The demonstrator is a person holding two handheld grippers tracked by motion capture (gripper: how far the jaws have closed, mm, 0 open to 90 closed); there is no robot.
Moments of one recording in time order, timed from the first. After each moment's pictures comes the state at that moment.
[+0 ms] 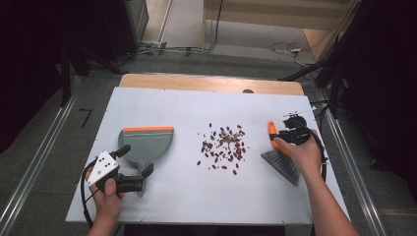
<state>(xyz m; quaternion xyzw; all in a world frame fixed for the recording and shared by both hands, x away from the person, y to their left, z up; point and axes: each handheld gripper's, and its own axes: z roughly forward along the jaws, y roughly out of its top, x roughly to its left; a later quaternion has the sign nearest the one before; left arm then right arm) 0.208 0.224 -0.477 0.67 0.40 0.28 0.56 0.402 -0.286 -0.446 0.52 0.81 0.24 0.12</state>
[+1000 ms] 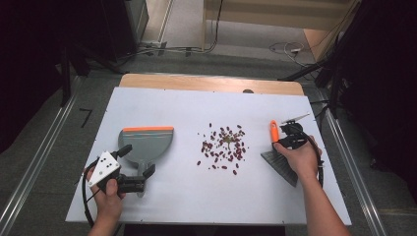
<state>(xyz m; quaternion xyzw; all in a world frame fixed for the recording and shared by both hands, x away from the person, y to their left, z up) 0.207 0.219 -0.476 0.67 0.39 0.28 0.56 0.403 -0.288 -0.473 0.58 0.79 0.17 0.08</state>
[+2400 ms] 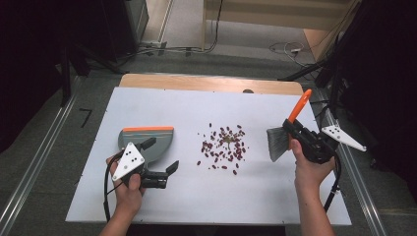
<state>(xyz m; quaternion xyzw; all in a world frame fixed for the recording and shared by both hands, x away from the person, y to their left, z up) 0.222 0.163 -0.448 0.69 0.33 0.27 0.58 0.306 -0.300 -0.402 0.46 0.62 0.59 0.24</state>
